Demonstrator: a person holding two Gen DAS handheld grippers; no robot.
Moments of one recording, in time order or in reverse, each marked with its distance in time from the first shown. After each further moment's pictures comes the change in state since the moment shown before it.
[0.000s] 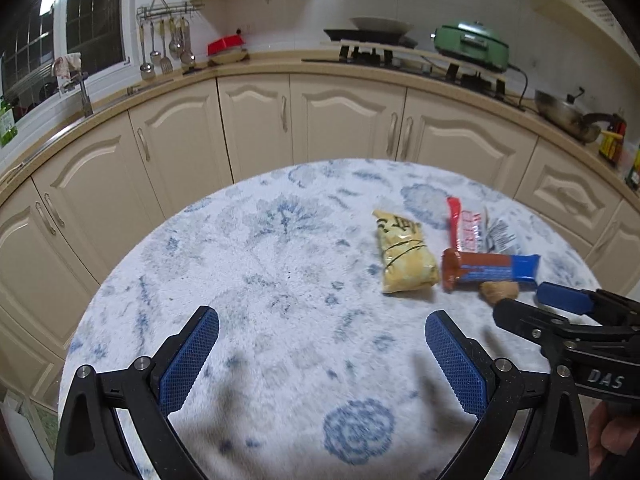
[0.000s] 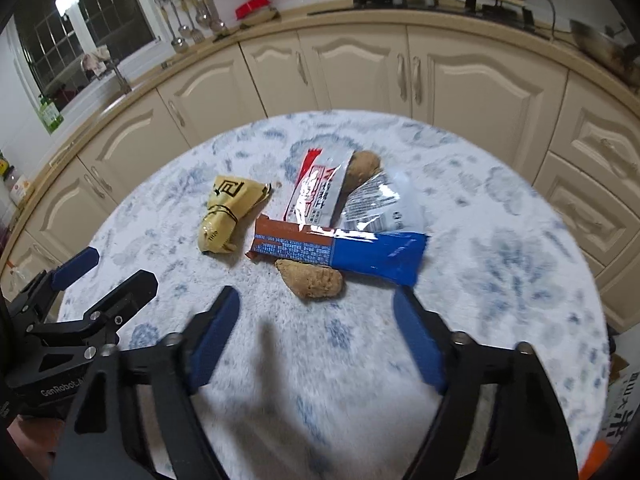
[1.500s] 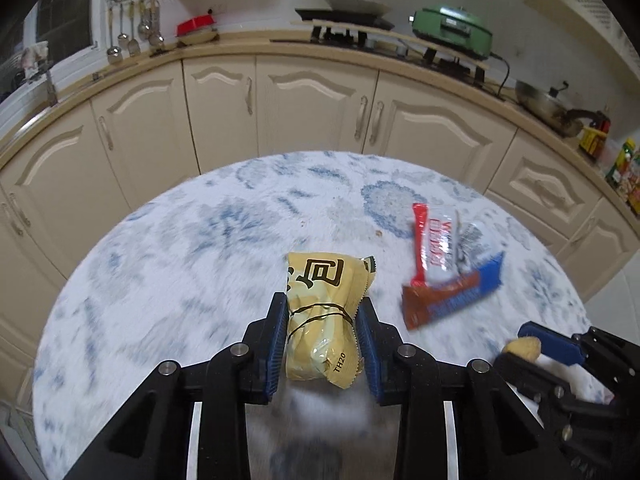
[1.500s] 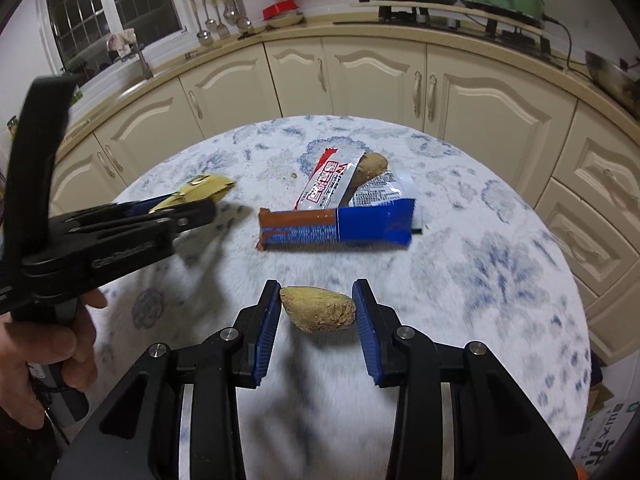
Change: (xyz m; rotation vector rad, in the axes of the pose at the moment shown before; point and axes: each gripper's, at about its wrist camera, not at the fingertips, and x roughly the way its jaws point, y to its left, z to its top) left arm 0.036 -0.018 0.028 0.003 0.061 -0.106; right arm -0.031 0.002 -0.021 -0.101 -0.049 0.012
